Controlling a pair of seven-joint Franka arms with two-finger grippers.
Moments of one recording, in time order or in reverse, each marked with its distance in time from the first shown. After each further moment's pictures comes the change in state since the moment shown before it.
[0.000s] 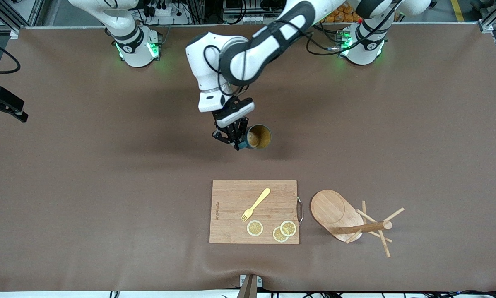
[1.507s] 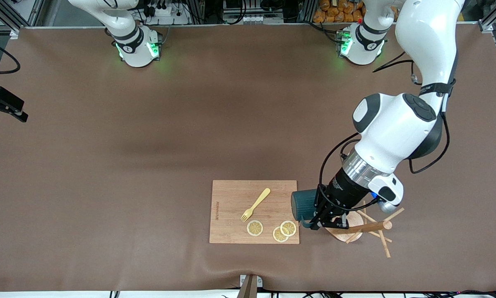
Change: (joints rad) left arm 0.571 -0.096 0.000 -0.034 -0.965 0.582 0.182; right arm 0.000 0.000 0.000 0.001 0.000 -0.001 0.000
